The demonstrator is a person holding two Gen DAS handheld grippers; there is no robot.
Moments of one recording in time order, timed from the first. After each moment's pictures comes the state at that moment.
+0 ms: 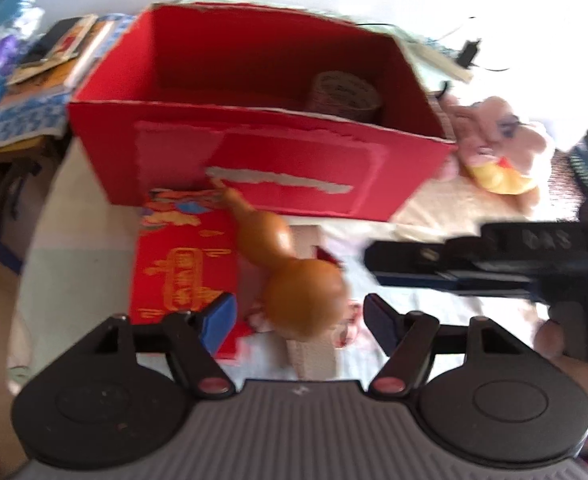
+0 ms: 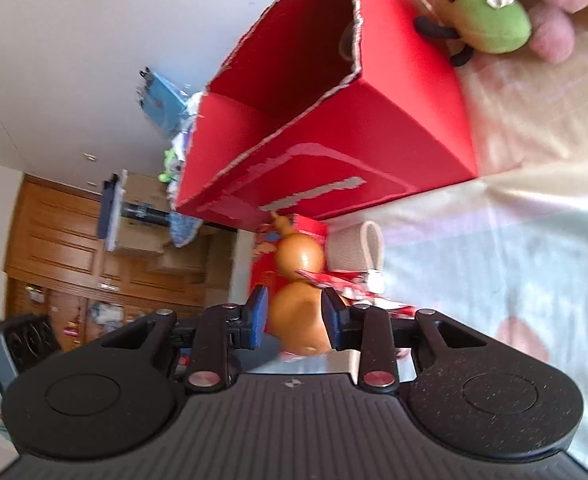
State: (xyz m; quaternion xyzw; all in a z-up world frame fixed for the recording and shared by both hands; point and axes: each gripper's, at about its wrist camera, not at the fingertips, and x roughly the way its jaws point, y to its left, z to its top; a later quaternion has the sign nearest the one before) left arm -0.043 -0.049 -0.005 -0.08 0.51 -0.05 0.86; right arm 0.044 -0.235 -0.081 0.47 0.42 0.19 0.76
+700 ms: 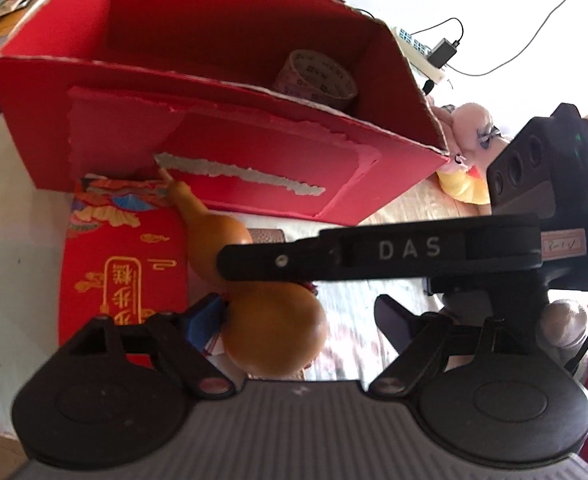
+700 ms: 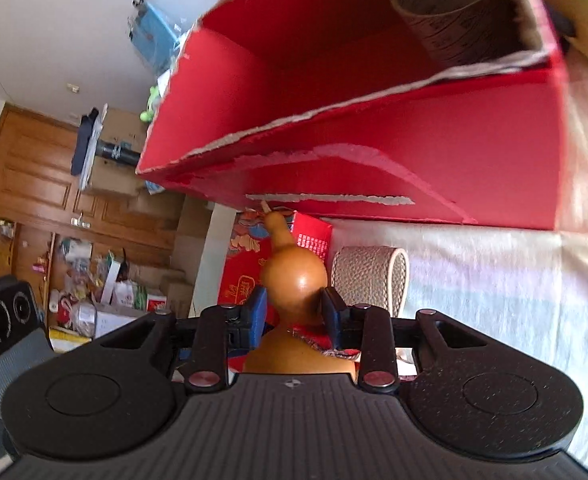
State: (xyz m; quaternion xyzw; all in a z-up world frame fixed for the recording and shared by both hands) left arm -0.002 -0.030 -0.040 -0.16 0.53 -0.12 0.83; right arm 0.108 -0.202 -0.094 0.37 0.49 0.22 0.76
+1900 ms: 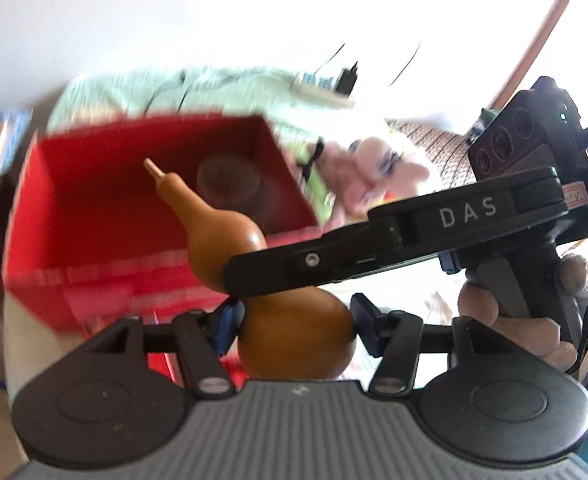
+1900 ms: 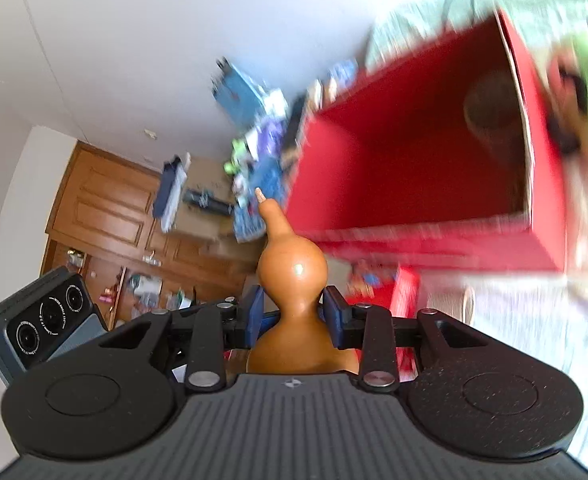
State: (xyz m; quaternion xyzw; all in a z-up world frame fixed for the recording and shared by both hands) left arm -0.014 -0.070 0.080 -0.02 0.44 -0.20 0.87; right arm 0.058 -0.254 0.013 0.43 0.37 0.25 0.78
